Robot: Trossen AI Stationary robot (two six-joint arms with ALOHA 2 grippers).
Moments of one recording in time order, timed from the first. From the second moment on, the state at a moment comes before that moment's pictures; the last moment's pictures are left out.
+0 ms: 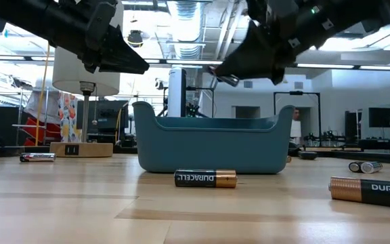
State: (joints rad) left arm -0.33 1.23 0.51 0.37 -0.83 -0.22; right arm 0.34 1.60 0.80 0.32 0.50 0.36
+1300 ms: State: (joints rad) left arm 0.41 1.23 0.64 0.46 0.05 -0.05; right arm -0.18 0.89 0.51 0.30 0.49 0.18
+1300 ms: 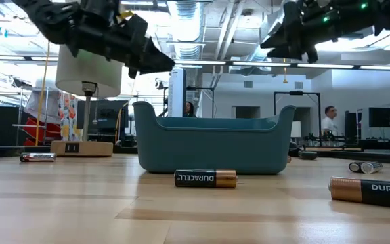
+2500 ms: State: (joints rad) left arm 0.35 1.37 0.89 0.07 0.13 0.14; right arm -0.27 0.93 0.64 -0.05 0.37 0.26
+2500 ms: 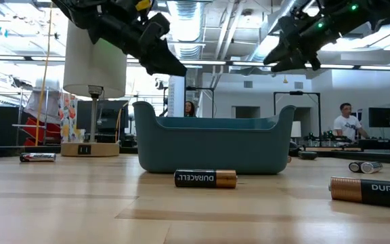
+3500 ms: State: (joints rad) left arm 0.20 0.99 0.89 -0.23 -0.21 0.04; right arm -0.24 1.76 1.28 -0.47 -0.16 -0.15
